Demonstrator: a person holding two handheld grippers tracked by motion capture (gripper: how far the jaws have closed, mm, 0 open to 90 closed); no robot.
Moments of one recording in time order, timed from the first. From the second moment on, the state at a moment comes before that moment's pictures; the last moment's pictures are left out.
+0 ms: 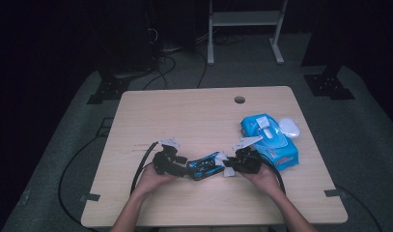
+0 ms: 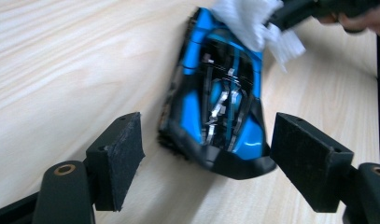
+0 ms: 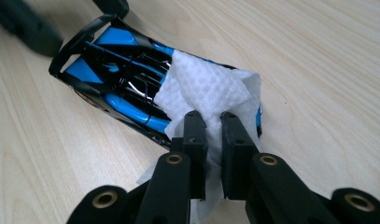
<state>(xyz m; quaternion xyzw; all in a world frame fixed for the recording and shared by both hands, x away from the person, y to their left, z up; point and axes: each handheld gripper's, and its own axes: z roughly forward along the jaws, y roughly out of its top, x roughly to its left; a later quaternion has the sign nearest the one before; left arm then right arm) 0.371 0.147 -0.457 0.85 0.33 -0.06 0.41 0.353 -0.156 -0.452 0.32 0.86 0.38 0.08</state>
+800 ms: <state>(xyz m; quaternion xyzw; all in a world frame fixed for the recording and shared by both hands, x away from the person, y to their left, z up) 0.363 0.136 -0.462 0.86 0.32 -0.03 0.40 0.348 -0.153 -0.453 0.30 0.87 0.38 0.09</state>
